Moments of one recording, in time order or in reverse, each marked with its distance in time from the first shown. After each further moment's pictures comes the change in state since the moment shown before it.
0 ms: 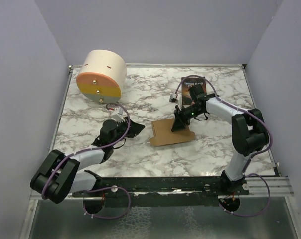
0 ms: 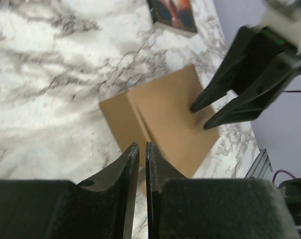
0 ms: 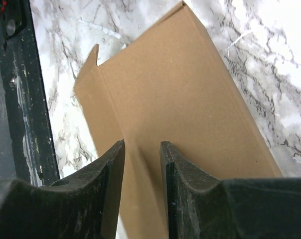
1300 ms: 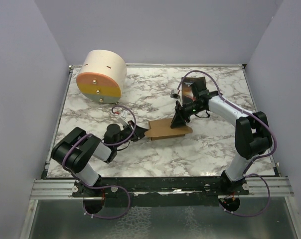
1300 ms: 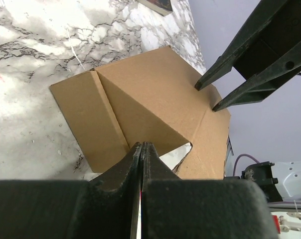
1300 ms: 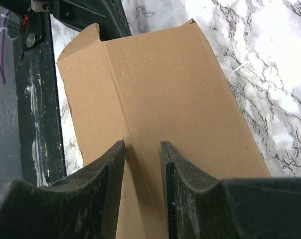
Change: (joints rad) left arm -0.024 0.357 -0.023 0.481 0.125 -0.181; right arm 0.000 -0.037 0.029 -0.011 -0.048 0.002
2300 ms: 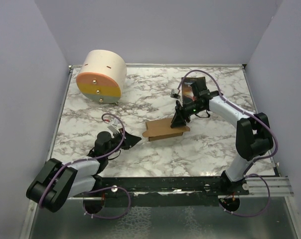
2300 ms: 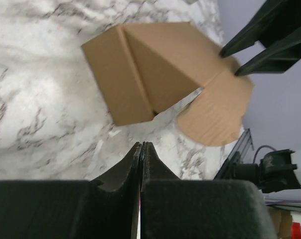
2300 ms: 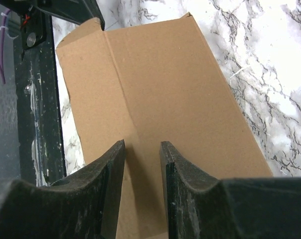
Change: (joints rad) left arm 0.054 -0.494 -0.169 -0.459 -0.032 0.111; right arm 0.000 -0.026 0.000 -0.005 0.000 -0.012
